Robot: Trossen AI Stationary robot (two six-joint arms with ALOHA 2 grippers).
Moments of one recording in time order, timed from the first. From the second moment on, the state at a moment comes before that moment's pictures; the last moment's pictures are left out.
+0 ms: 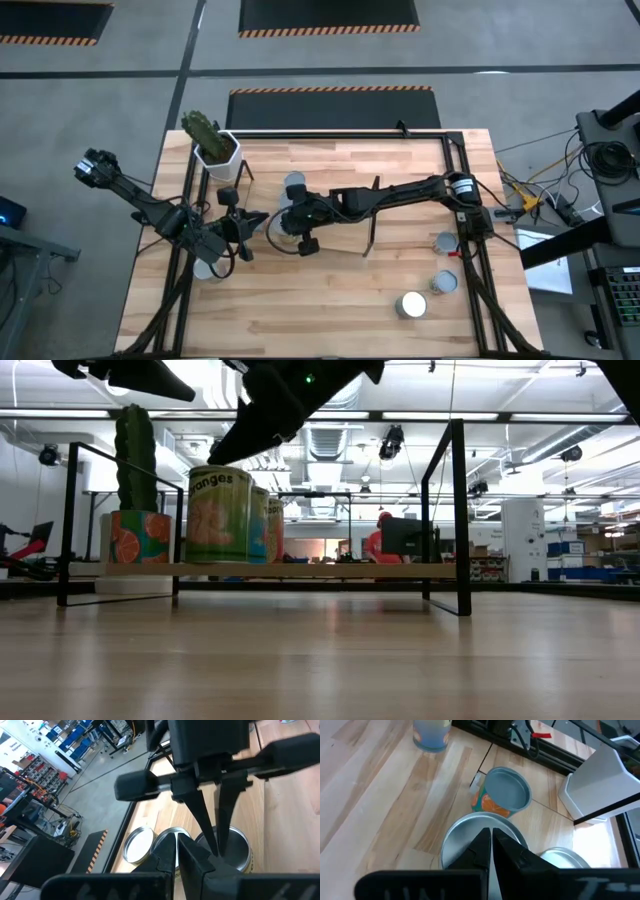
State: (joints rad) left arm -0.56 1.00 0.77 -0.44 -0.96 0.01; right arm 0.05 2.05 1.73 -0.31 0.05 -0.36
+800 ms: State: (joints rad) left arm -0.56 1.00 0.77 -0.38 -0.96 0.05; right arm 0.16 1.89 1.94 -1.11 0.18 -0.06
